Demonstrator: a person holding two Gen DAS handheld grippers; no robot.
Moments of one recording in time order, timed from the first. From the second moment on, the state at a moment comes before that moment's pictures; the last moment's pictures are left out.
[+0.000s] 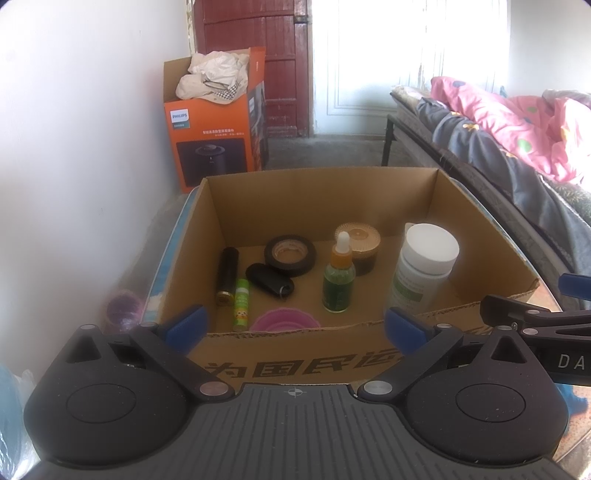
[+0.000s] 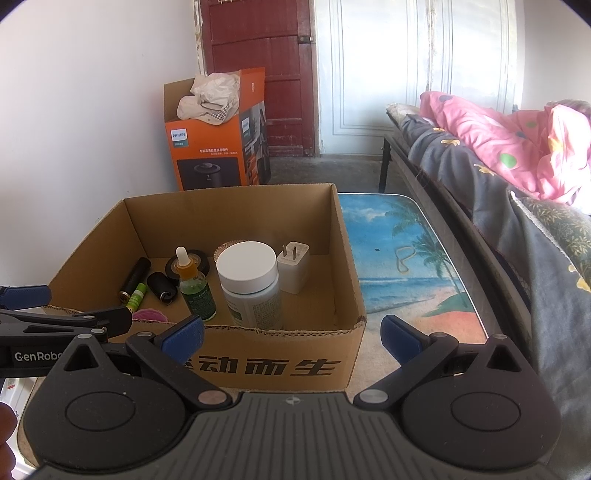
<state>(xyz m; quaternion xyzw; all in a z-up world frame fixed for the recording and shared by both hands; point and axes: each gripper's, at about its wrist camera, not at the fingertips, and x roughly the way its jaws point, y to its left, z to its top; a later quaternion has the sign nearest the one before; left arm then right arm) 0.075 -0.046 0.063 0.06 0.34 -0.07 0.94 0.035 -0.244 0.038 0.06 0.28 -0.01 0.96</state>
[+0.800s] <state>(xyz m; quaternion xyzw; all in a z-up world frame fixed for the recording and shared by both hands) 0.072 -0.050 0.058 0.06 0.34 -0.07 0.93 0.034 -0.245 0.036 0.06 0.28 -0.01 0.96</state>
